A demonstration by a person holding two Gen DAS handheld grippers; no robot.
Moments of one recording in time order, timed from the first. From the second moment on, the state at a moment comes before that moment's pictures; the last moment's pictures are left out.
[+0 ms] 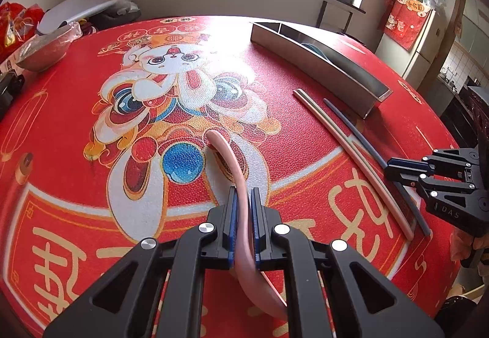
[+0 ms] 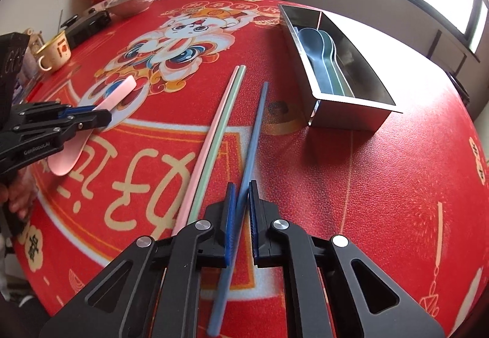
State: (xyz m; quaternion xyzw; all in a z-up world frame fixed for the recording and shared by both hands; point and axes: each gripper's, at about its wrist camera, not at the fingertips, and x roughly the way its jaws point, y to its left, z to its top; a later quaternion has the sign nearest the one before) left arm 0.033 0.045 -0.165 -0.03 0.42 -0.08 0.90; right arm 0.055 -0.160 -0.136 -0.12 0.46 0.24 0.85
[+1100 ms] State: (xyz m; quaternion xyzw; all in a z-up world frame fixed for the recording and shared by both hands) left arm 0.033 0.045 -0.165 -0.03 0.42 -0.08 0.90; right arm 0.051 -0.197 -0.114 -0.04 0.42 0.29 0.86
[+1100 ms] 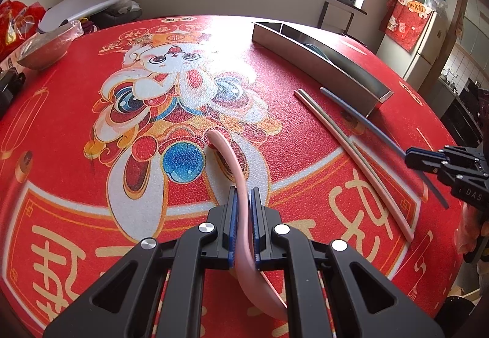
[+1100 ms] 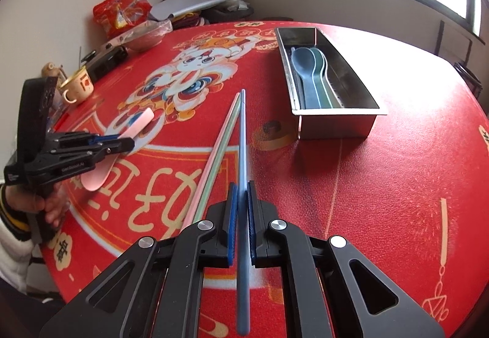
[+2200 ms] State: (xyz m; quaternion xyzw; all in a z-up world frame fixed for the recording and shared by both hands) left arm 0.034 0.045 -0.165 -0.03 0.43 -0.08 0.90; right arm 0.244 -0.166 -0.112 -0.12 0.44 0.16 0.87
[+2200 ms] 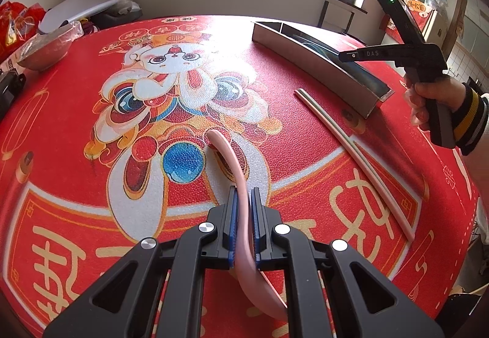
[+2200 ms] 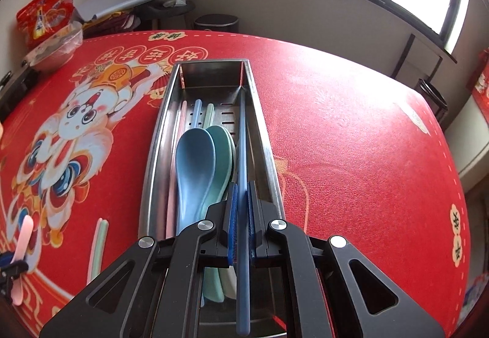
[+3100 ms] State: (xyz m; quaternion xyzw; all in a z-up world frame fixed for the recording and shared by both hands) left arm 0.038 0.055 -0.164 -0.07 0.43 -0.07 0.90; right arm 0.150 -0.224 -0.105 0.00 0.37 0.21 0.90
